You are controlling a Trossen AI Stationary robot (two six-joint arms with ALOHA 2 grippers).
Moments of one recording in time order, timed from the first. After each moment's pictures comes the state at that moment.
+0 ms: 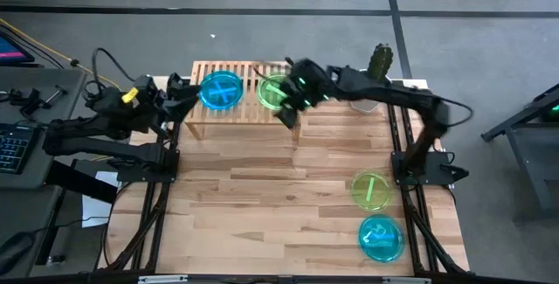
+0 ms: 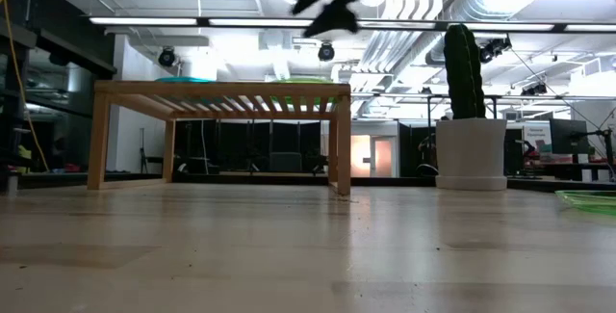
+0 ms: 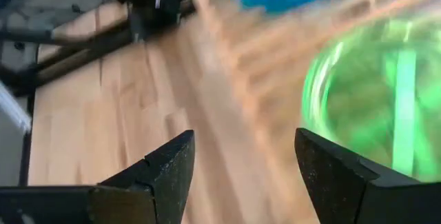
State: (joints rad) left arm 0.03 0.61 0.79 0.28 -0.14 -0.28; right arm -0.27 1.77 1.79 -0.74 -0.17 0.22
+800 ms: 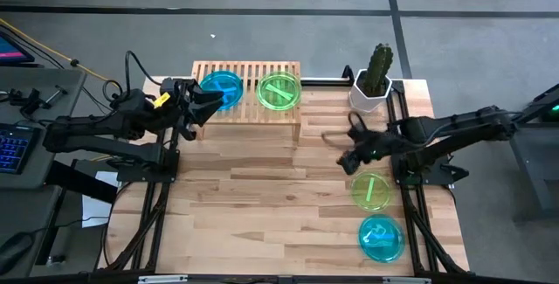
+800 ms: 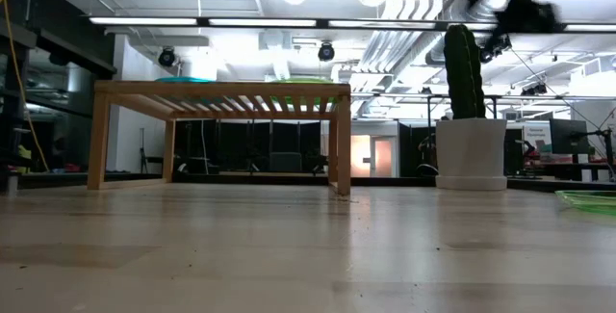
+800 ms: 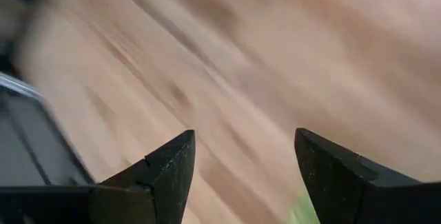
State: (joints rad) left arm 0.03 0.73 0.79 0.26 -0.19 -0.36; right arm 0.17 1.07 1.00 -0.85 0.13 1.07
